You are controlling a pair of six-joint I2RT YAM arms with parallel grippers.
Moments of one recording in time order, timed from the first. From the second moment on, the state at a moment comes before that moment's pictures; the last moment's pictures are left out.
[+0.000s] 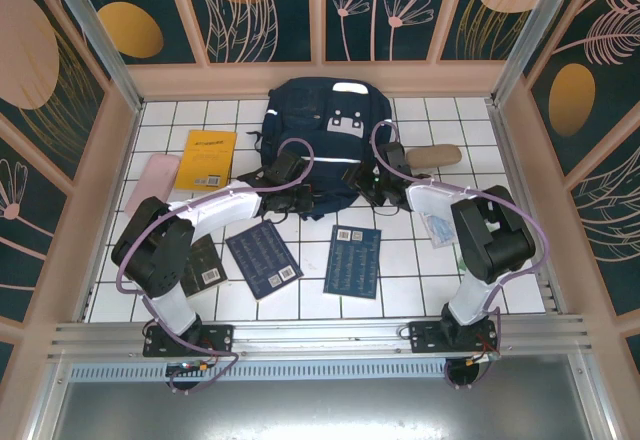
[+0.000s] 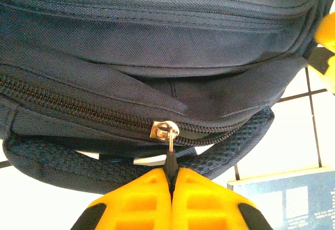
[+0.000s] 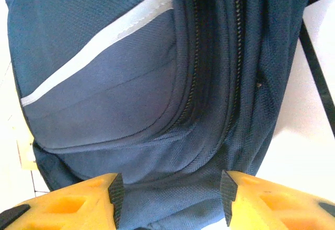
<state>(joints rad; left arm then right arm) -0.67 1.73 1.10 -0.35 0.07 -0.61 0.45 1.74 0.93 0.00 -0.27 0.99</state>
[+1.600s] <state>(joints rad) -0.59 1.73 1.11 -0.40 -0.03 -0.54 0.35 1.75 1.03 -0.19 -0.14 0.96</state>
